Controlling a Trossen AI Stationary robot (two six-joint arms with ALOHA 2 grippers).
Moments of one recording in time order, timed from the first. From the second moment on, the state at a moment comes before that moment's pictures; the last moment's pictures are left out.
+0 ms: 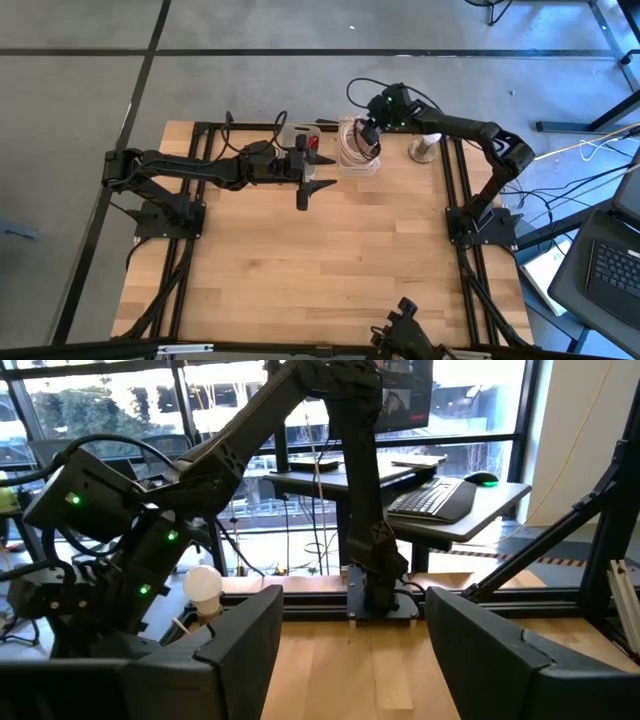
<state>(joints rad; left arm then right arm) 0.16 1.42 0.90 0.53 0.07 0.06 -0.80 1.70 1.09 -0.12 -0.09 -0.21</state>
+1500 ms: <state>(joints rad) -0.70 1.09 0.81 -0.14 -0.79 -0.30 0.27 0.58 0.55 -0.22 0.12 0.25</state>
